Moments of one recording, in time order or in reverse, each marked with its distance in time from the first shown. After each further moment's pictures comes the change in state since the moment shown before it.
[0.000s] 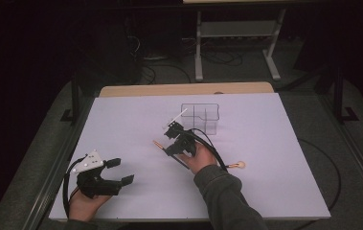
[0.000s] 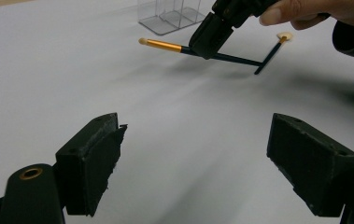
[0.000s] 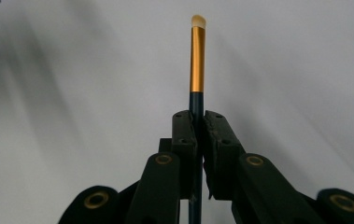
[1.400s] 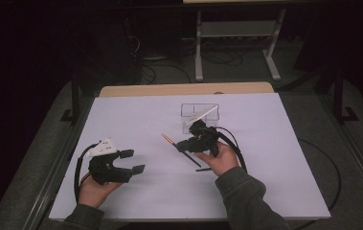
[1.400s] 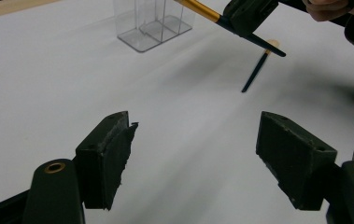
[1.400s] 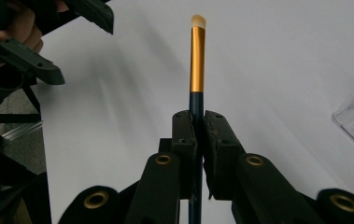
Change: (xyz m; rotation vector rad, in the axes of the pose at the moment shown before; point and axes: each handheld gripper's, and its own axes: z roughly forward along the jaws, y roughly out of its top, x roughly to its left) left arm -0.002 0.042 0.026 0.046 -0.066 0.032; right arm -0.012 -0.034 -0.064 -0.212 0.109 -0.084
